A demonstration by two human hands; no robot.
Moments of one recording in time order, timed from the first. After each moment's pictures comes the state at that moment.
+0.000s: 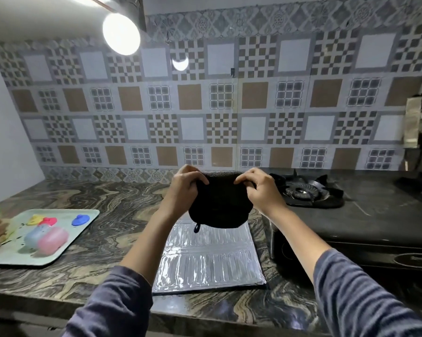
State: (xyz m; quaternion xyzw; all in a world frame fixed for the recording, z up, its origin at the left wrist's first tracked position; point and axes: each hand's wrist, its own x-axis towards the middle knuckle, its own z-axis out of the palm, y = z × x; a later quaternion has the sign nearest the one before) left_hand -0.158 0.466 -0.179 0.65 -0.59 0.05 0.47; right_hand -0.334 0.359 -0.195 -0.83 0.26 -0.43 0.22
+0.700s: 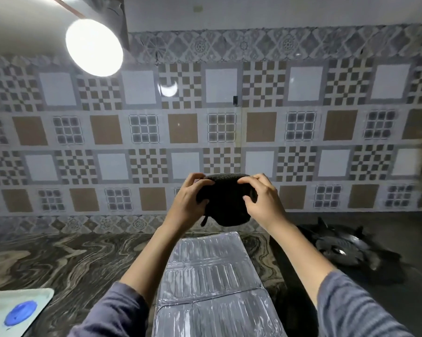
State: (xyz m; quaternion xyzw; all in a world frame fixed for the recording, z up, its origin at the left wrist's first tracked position) left_hand -0.027 0.293 -0.145 0.58 -0.68 0.12 0.44; right_hand -0.207 0.224 -0.147 -0.81 0.31 -0.48 0.10
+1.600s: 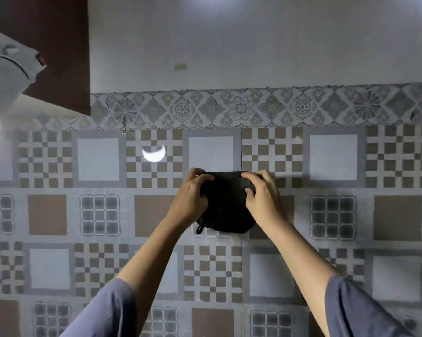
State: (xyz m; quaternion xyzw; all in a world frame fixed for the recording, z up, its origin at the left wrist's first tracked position) left_hand 0.027 0.011 0.034 0.58 -0.64 0.23 0.44; right_hand -0.124 -0.065 0.024 -0.76 0.31 -0.57 -0.03
